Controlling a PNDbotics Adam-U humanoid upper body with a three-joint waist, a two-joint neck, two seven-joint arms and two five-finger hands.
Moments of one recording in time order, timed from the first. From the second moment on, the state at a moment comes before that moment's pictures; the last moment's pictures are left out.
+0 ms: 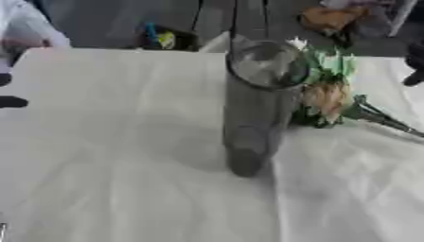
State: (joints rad) left arm -0.33 0.13 0.10 -1.98 -0.01 -0.30 0.07; right arm -0.26 -0.40 -0.16 -1.98 -0.11 -0.38 0.03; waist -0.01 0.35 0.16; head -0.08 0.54
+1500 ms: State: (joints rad) left arm -0.33 0.13 0.10 -1.98 -0.02 -0.30 0.07; right arm -0.26 -0.78 -0.22 -1.98 0.12 -0.34 0.12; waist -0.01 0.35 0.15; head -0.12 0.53
